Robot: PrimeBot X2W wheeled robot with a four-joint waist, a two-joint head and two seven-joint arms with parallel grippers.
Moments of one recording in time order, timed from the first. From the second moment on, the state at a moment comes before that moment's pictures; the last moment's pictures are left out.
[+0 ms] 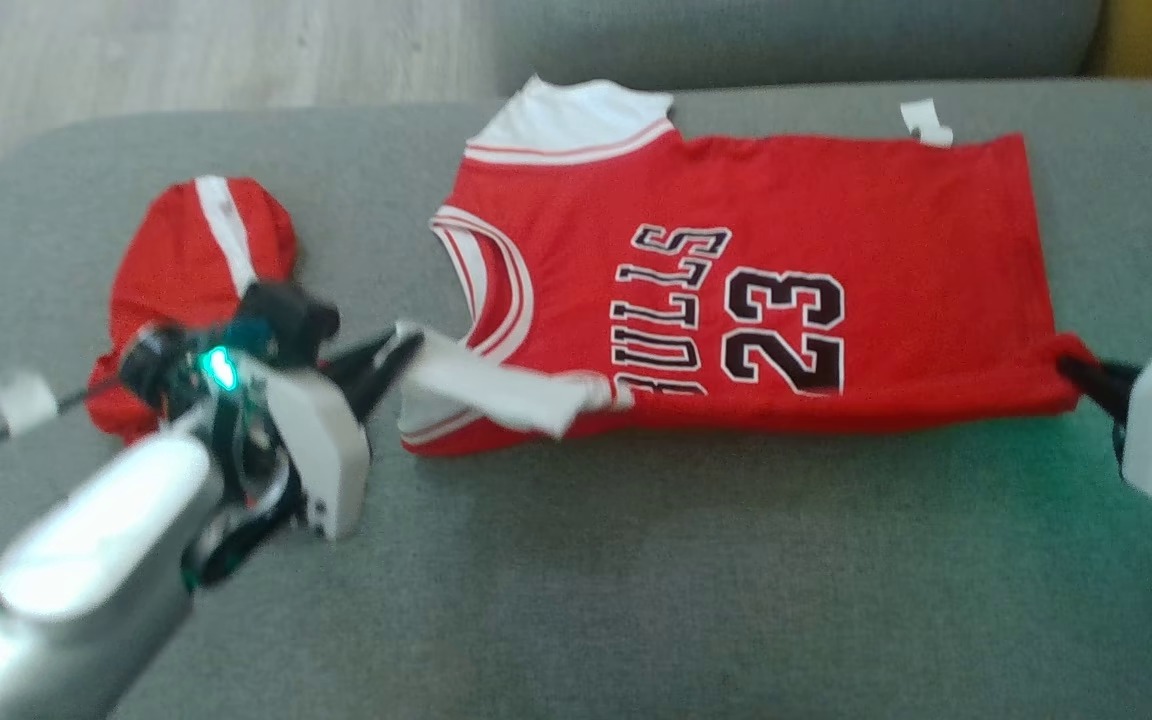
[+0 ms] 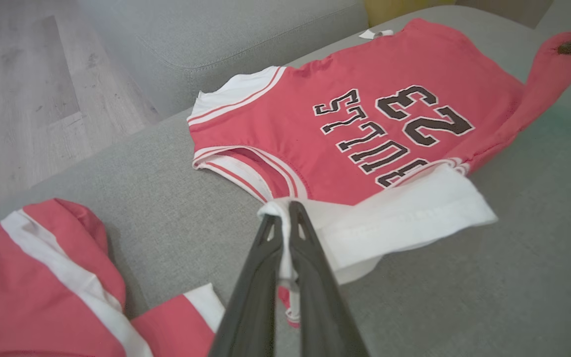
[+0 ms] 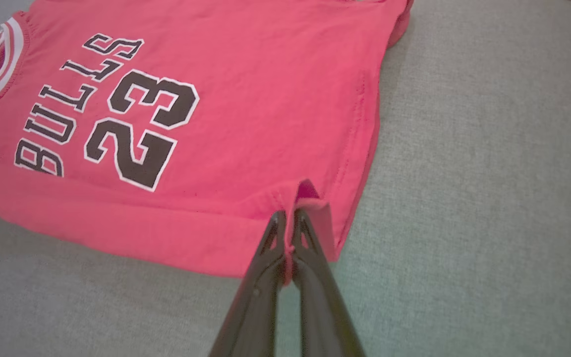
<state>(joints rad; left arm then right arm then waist) -0.63 0.60 -0.91 0.16 -0.77 -0.08 0.33 -0.36 -0.70 0.38 0.30 0.81 0.13 0.65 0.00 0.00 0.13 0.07</state>
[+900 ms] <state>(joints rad) -1.07 0.49 -1.19 0.67 -0.71 -0.13 0.19 -0.64 -0.51 0.41 0.49 0.66 0.13 0.60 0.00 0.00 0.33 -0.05</state>
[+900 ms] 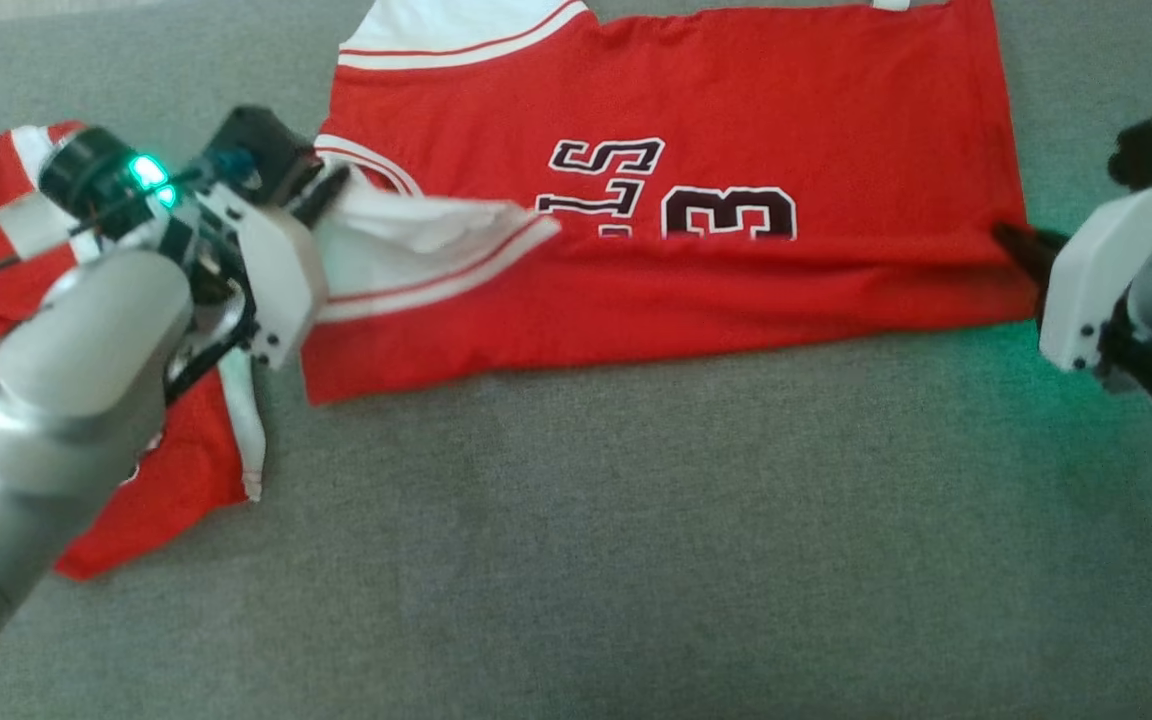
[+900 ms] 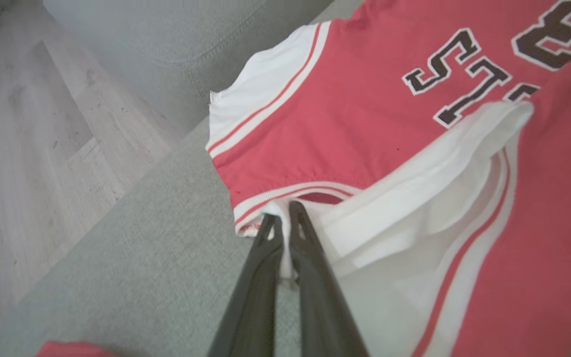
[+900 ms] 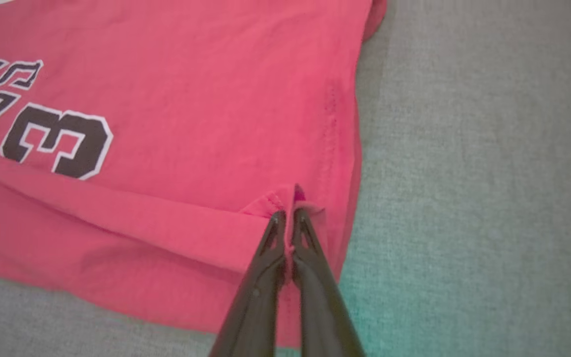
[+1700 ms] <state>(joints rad) -0.96 0.27 -0.68 0.56 -0.76 0.11 -0.26 -0.64 -0.29 0.08 0.44 0.46 0.13 -0.18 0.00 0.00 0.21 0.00</state>
